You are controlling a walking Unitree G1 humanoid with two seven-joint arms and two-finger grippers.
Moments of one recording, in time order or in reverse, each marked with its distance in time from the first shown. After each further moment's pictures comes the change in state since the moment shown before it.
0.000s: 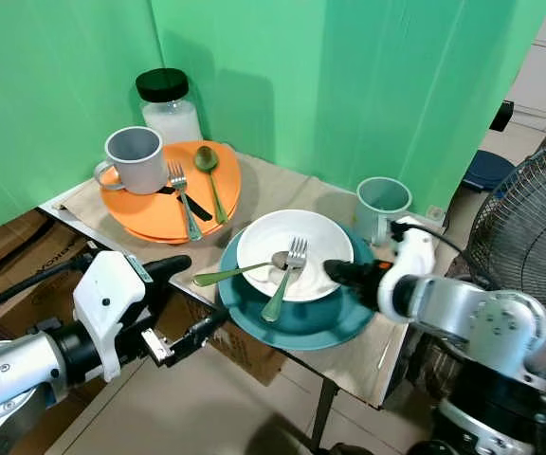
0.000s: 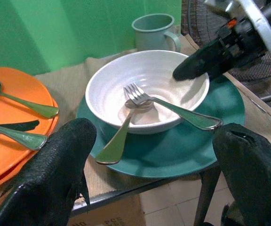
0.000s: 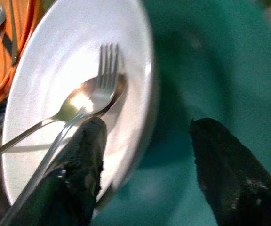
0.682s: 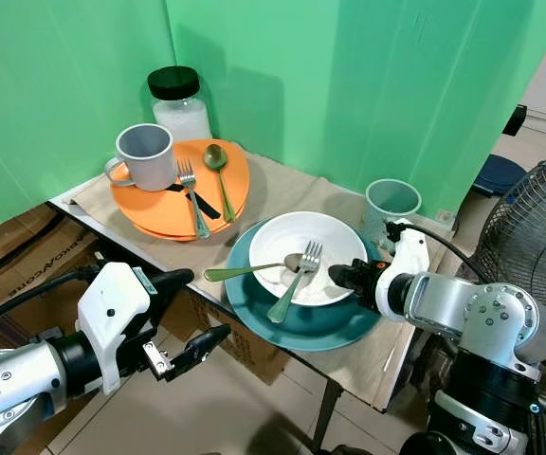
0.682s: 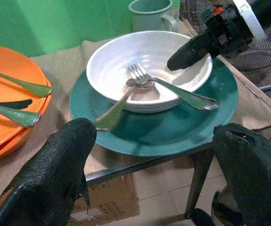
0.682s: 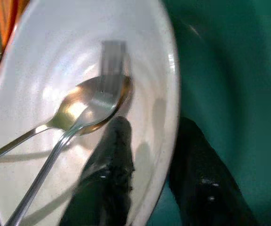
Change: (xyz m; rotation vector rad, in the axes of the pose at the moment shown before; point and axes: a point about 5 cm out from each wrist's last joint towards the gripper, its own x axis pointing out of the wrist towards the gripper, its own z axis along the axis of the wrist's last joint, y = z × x) left arm -0.003 -0.005 -0.005 -0.017 0.047 -0.029; right arm 0.003 -0.004 0.003 0.031 0.011 -0.041
